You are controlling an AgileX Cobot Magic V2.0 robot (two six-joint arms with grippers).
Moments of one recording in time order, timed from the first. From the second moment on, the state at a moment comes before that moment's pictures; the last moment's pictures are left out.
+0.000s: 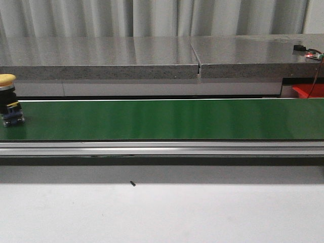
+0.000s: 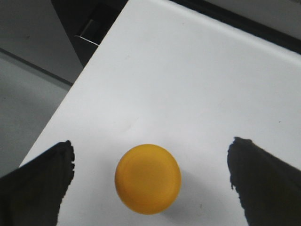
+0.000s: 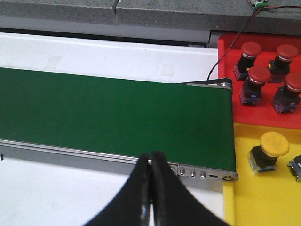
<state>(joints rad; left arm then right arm) 0.59 2.18 -1.76 -0.34 0.57 0.32 -0.19 0.54 -0.69 0.39 0.77 -0.34</state>
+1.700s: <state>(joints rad) 0.41 1.77 -1.59 -0.38 0.75 0.32 -0.19 0.54 -0.69 0.39 0.77 -0.34</state>
